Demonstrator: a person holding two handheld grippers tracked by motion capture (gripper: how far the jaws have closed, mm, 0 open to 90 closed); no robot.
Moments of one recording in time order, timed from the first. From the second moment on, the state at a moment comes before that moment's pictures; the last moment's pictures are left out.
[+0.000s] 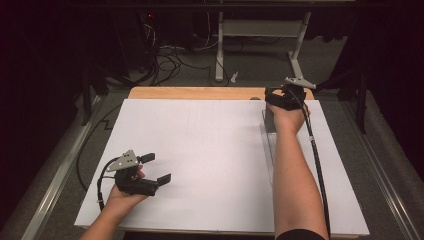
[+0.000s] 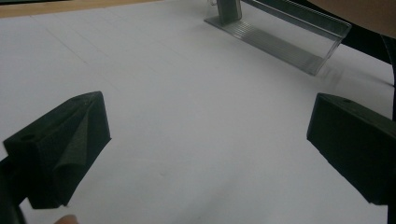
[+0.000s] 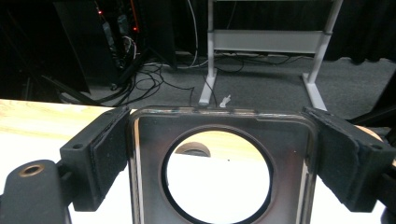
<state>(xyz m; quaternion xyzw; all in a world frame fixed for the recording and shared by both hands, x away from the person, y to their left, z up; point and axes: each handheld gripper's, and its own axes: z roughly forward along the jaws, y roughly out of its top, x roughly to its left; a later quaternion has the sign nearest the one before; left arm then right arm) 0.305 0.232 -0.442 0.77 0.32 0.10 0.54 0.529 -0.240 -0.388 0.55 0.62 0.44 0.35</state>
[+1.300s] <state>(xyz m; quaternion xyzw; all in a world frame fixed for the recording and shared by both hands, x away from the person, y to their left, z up) 0.304 0.230 -0.440 0.78 0.32 0.10 0.54 0.502 -0.244 -0.402 0.48 0.58 0.50 0.41</state>
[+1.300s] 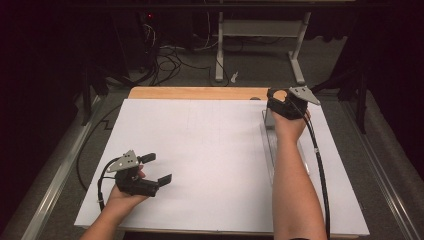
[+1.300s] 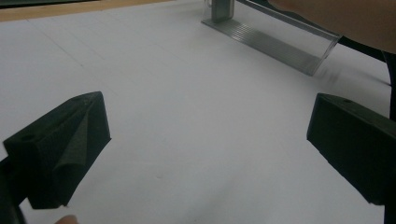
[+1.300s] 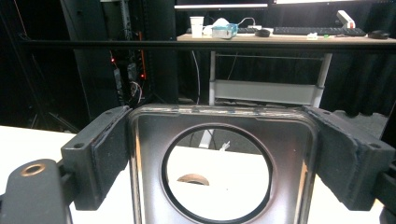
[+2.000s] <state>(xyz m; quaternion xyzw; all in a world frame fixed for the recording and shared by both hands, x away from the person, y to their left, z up) 0.303 0.229 -0.440 0.78 0.32 0.10 0.54 0.502 -0.241 -0.405 0.47 0.58 0.52 0.42</state>
